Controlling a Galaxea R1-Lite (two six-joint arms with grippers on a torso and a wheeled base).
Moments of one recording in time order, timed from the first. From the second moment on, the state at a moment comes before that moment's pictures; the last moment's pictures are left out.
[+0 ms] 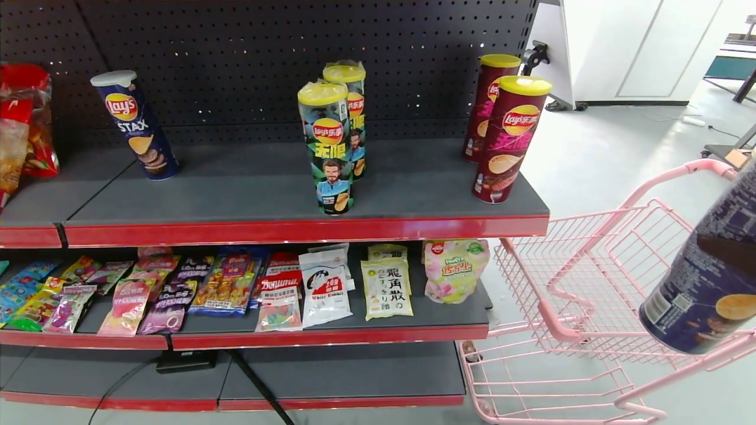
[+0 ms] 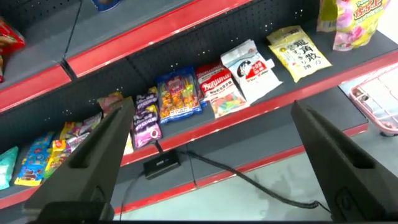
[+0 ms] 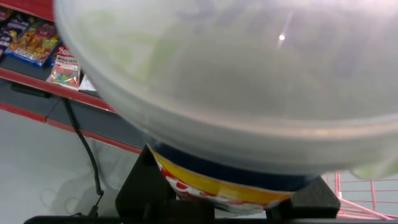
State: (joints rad) left arm -0.09 0.27 -0.29 0.16 -0.03 0.34; right arm 0.24 0.94 -0.76 0.07 0.00 -0.17
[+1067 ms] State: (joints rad) left arm -0.09 0.26 -0.29 0.16 -0.03 0.34; right arm 0.22 0.92 -0.70 0.00 0.01 -0.15
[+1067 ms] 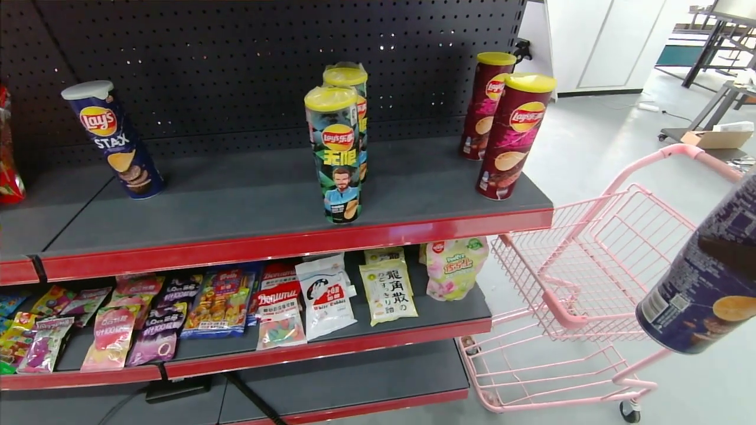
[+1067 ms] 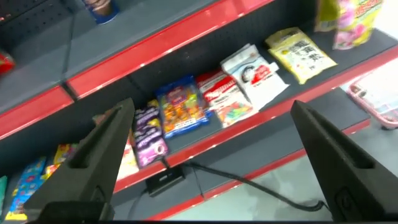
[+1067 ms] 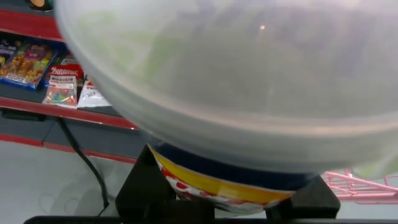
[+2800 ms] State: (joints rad) left arm -0.09 0.24 -0.29 0.16 -0.03 0.34; right arm 0.46 1.05 -0.76 -0.09 0.20 -0.21
